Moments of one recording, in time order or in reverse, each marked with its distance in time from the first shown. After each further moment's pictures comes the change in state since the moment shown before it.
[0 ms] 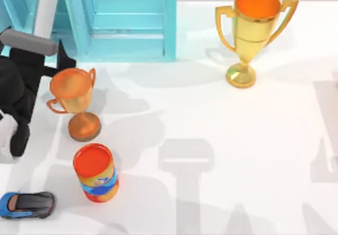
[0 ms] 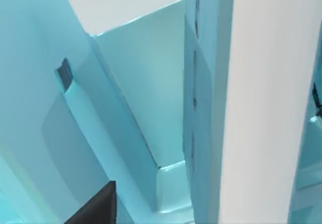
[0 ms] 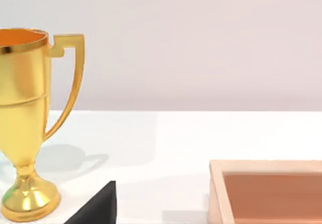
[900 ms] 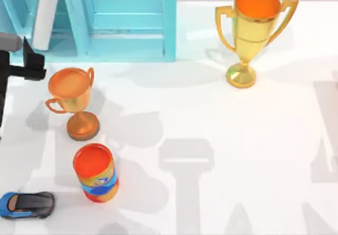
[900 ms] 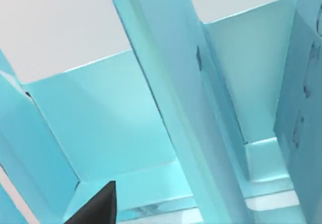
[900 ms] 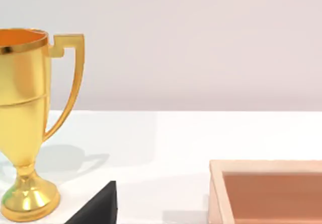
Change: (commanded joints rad) left arm 0.074 -0.256 -0.164 -0.102 -0.056 -0.024; right arm 0.000 0.000 0.000 0.000 0.000 0.000
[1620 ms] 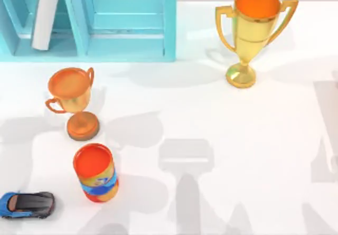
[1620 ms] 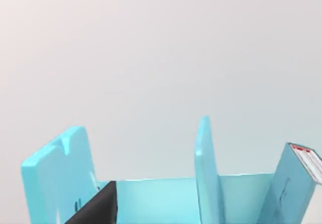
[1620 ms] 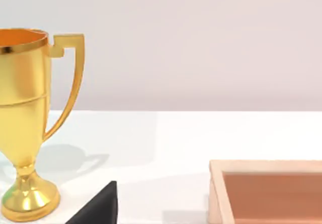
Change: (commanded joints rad) left arm 0.054 -1.329 -0.326 -0.783 0.046 -0.223; right arm 0.000 0.000 0.000 0.000 0.000 0.000
